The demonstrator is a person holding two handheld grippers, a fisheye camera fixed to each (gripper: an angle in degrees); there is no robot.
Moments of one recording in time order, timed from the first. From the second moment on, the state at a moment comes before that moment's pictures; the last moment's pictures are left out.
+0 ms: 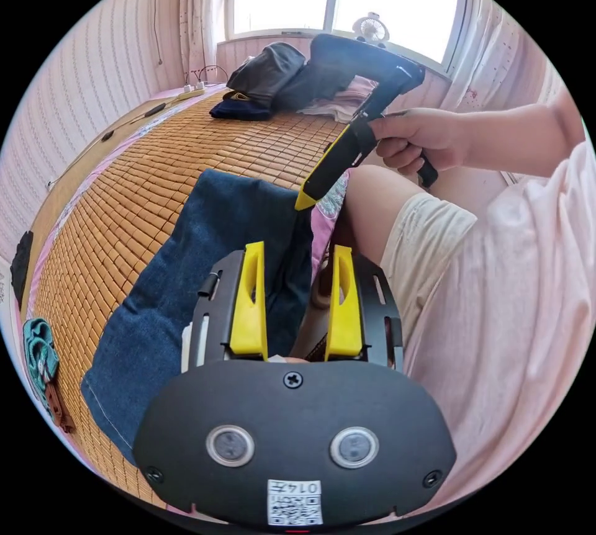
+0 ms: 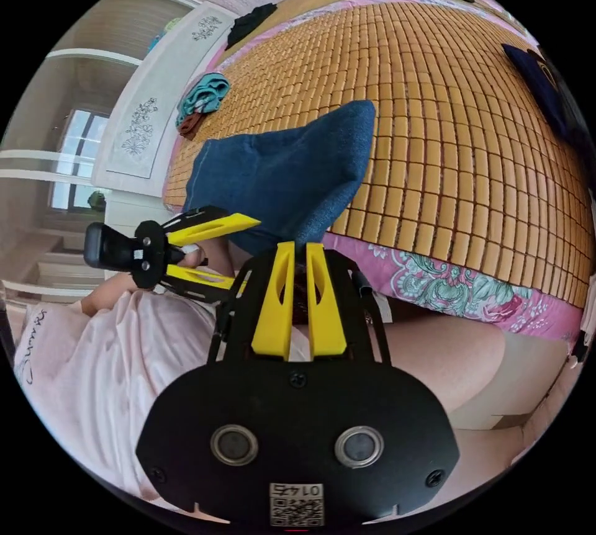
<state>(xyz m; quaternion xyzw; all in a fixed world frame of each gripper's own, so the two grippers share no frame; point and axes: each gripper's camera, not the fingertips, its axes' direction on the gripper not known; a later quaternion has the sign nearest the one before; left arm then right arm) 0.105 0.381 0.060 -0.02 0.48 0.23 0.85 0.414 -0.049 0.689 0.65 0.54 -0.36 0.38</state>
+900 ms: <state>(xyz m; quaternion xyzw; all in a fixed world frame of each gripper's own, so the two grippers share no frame) 0.047 0.340 0.060 0.05 0.55 0.18 0.82 0.515 0.113 0.618 0.67 0.26 -0.54 0.44</state>
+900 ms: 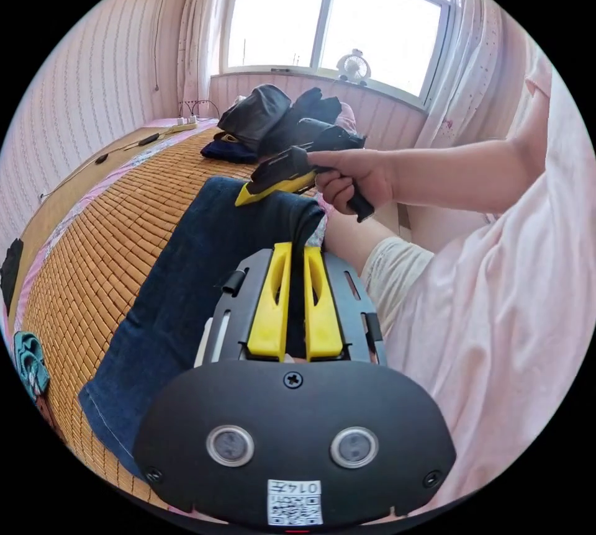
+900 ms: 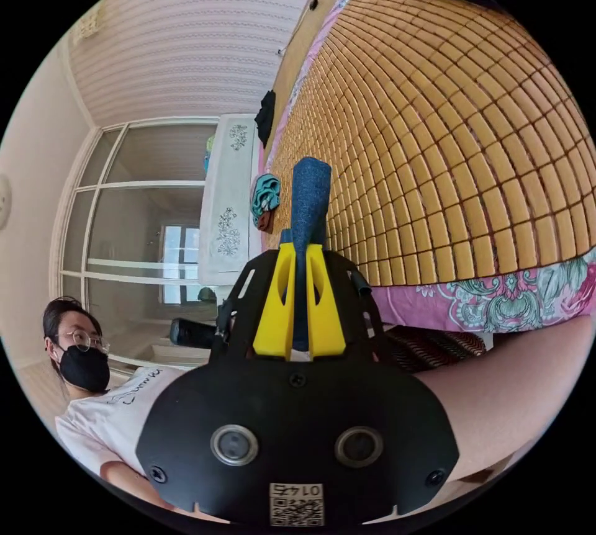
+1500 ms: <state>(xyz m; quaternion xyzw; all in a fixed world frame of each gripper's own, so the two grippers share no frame) -0.150 0.416 0.159 -0.16 0.41 -0.16 0.88 0.383 -0.086 0.735 0.52 0.61 -0.42 0.42</state>
